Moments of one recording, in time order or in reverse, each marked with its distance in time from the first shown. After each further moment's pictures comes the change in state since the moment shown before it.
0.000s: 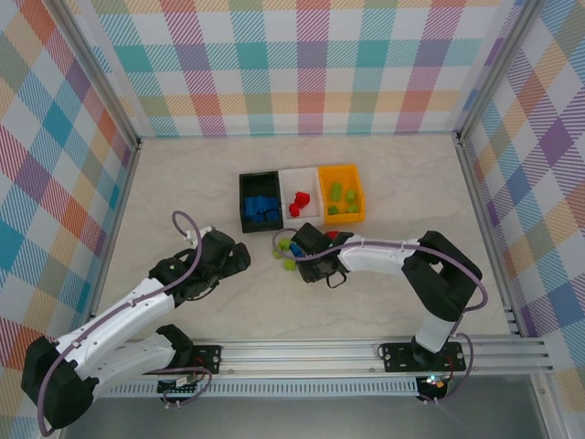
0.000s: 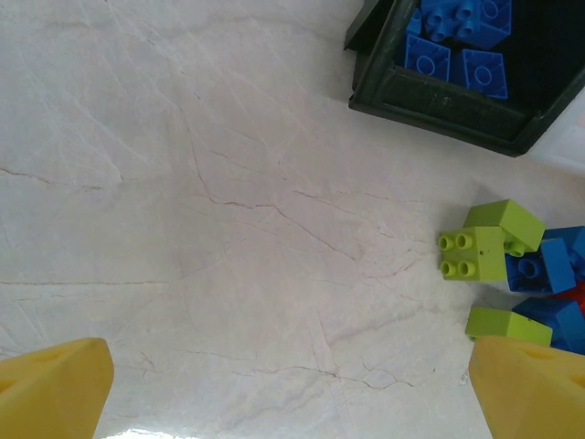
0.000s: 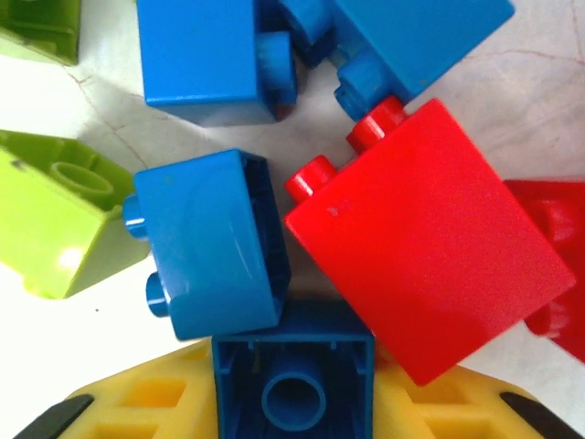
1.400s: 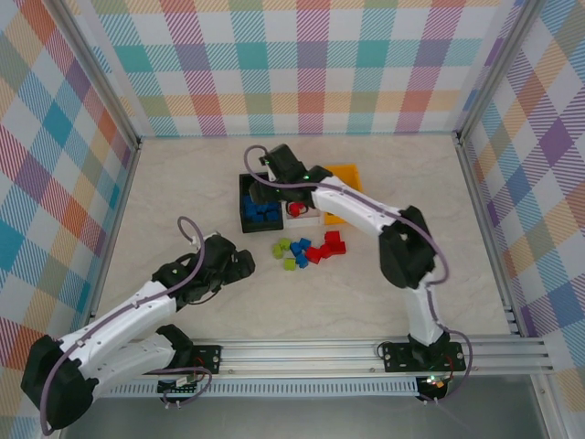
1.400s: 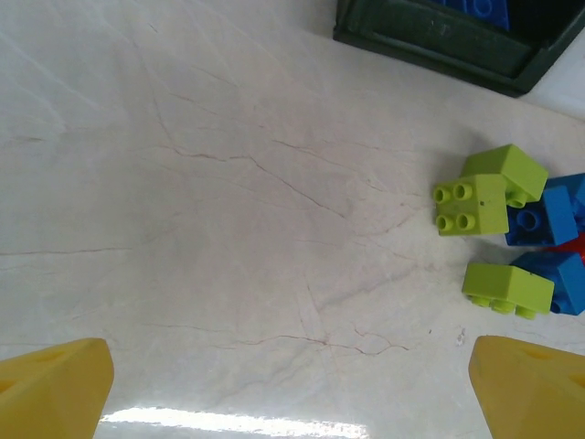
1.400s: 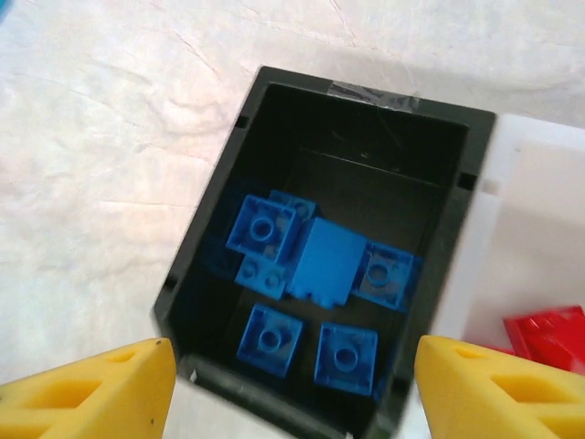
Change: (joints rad) left arm -0.002 0.016 -0.069 0.082 0.112 0.016; right arm -0.134 0.299 0.800 -0.069 -0.061 -0.077
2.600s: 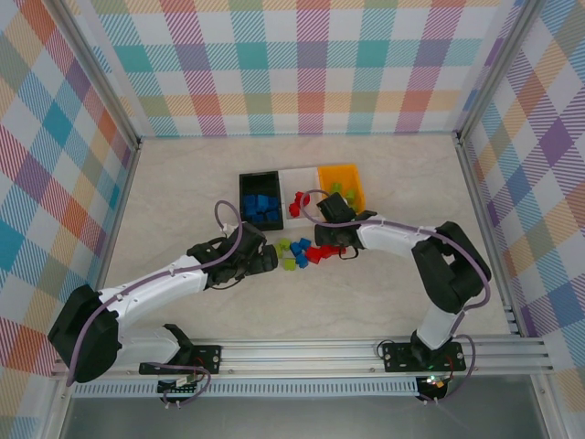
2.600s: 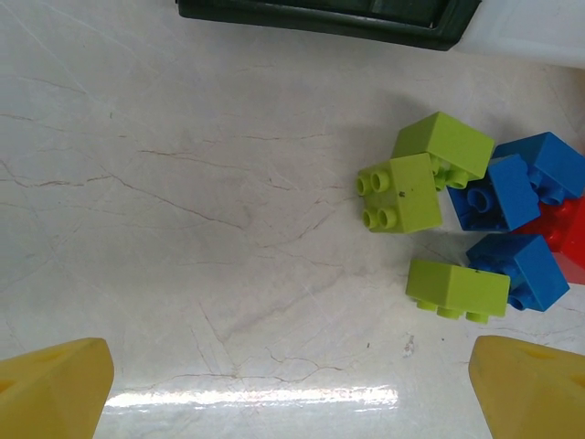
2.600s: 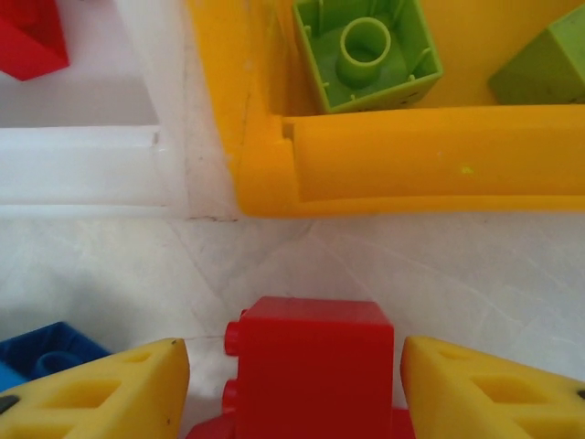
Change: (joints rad) left arm -0.089 0.297 0.156 0.068 0.000 0.042; right arm -0.126 -0.282 -0.754 0.176 0.162 0.167
